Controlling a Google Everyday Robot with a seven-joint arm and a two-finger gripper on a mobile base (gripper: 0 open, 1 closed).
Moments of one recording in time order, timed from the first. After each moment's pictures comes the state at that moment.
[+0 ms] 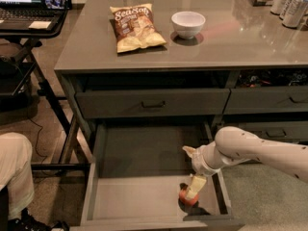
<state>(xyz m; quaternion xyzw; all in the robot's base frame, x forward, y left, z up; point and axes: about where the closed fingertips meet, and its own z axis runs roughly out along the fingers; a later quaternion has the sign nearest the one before) 0.488 -0.126 0.507 -0.66 0.70 0.14 0.21</state>
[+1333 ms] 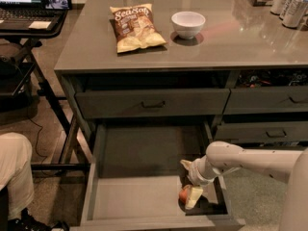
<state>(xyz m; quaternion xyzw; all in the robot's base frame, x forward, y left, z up) 0.491 -0.135 0.399 -0.69 0.69 0.15 0.18</state>
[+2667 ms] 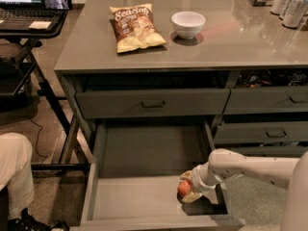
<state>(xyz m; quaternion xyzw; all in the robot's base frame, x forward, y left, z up) 0.478 -0.141 0.373 -0.68 0.69 0.15 0.18</state>
